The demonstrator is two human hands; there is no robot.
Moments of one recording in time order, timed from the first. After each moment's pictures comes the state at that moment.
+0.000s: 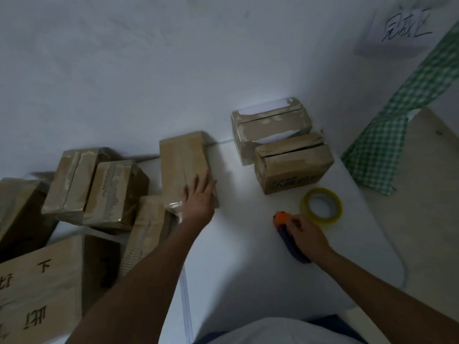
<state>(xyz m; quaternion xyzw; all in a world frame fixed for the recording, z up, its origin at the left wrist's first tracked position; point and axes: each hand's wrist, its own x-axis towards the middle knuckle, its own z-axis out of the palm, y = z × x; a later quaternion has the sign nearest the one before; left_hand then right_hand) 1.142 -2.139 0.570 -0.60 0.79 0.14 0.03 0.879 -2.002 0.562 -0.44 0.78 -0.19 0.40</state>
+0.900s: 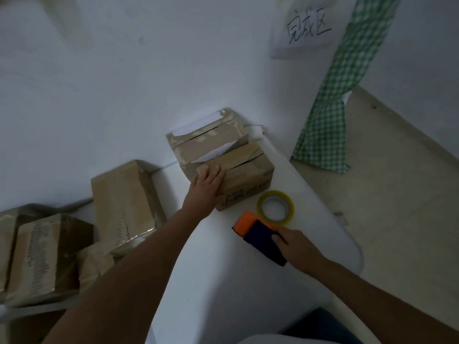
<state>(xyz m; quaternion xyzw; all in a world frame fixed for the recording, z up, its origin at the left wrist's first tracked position) 0.991 -2.200 0.577 -0.37 0.92 0.10 0.08 0.813 -1.968 0.580 -0.47 0.75 -0.20 0.42</state>
